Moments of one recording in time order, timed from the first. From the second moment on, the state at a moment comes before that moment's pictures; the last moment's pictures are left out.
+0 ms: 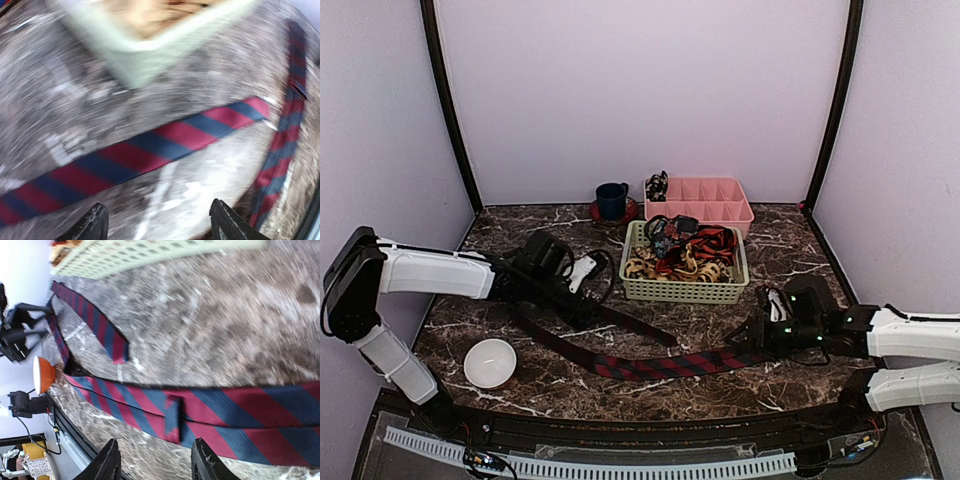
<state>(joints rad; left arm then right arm) -0.70 1.55 0.86 -0.21 0.19 -0.03 0.74 0.96 0.35 -0.15 -0.27 0.88</state>
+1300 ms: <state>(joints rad) -0.75 1.88 1.02 -0.12 0.37 0.47 0.74 0.96 0.35 -0.10 -0.34 0.84</state>
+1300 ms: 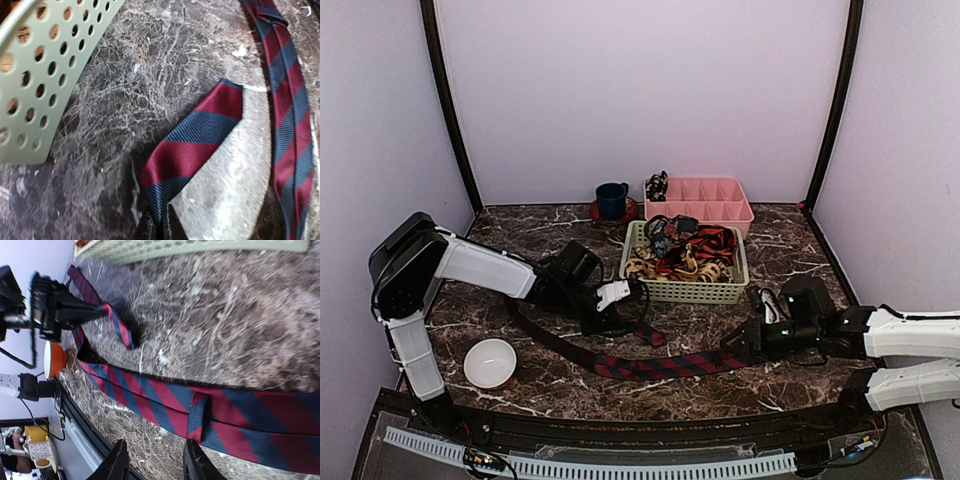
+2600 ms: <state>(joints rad) -1.00 1.75 0.81 0.03 0.06 -0.26 0.92 1.21 0.31 0.13 -0.24 0.92</state>
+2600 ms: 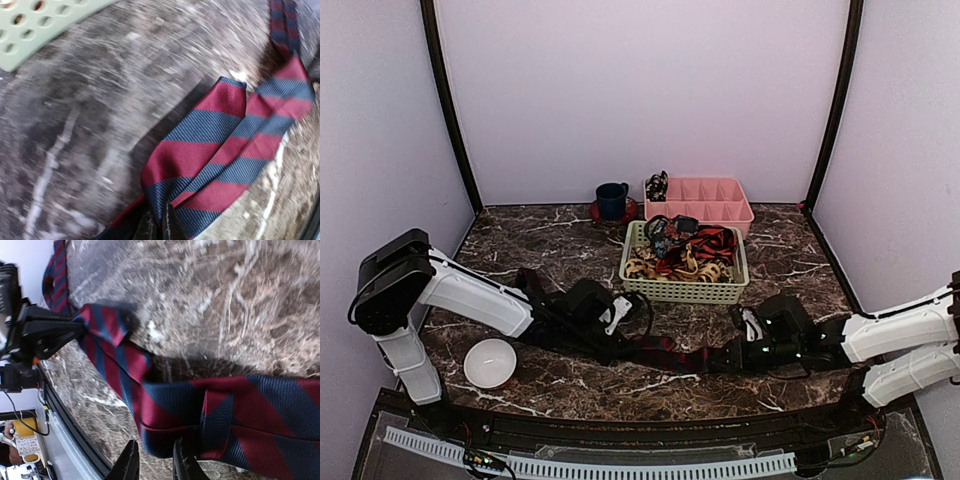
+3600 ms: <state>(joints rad) -1.03 1.75 1.11 -0.36 0.12 -0.07 0.68 0.94 0.32 -0.12 -0.27 0.82</state>
